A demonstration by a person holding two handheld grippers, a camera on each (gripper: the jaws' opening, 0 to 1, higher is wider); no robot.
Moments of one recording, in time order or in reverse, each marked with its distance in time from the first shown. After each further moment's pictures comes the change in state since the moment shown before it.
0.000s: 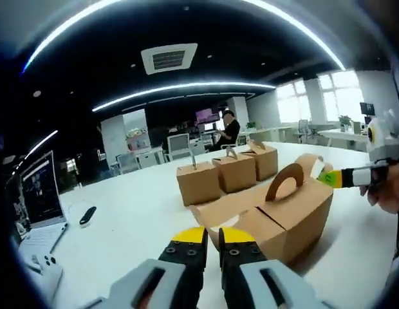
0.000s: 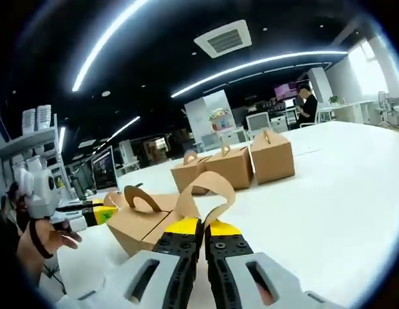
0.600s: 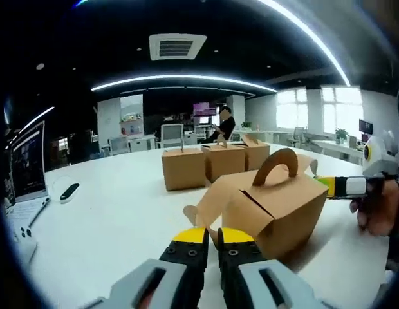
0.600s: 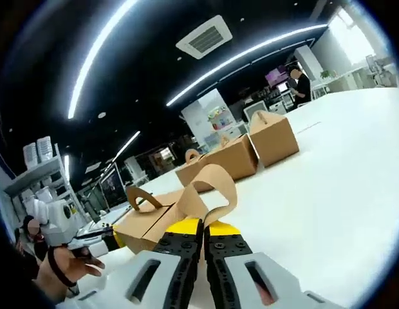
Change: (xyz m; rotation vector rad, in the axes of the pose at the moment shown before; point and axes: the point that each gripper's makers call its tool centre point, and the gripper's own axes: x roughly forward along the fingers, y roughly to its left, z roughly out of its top) left arm 0.011 -0.023 -0.020 -0.084 0.028 -0.059; right arm 0.006 0.004 -0.014 0.180 -0.021 0.044
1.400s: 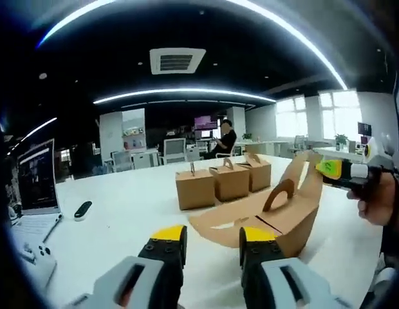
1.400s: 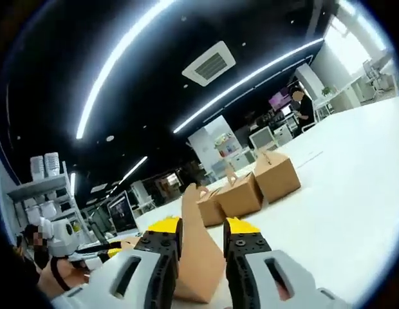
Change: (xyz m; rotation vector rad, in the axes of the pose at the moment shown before) left arm -0.042 0.019 0.040 0.034 -0.094 0.013; right arm -0.031 0.022 0.061 -0.016 -0.197 0.050
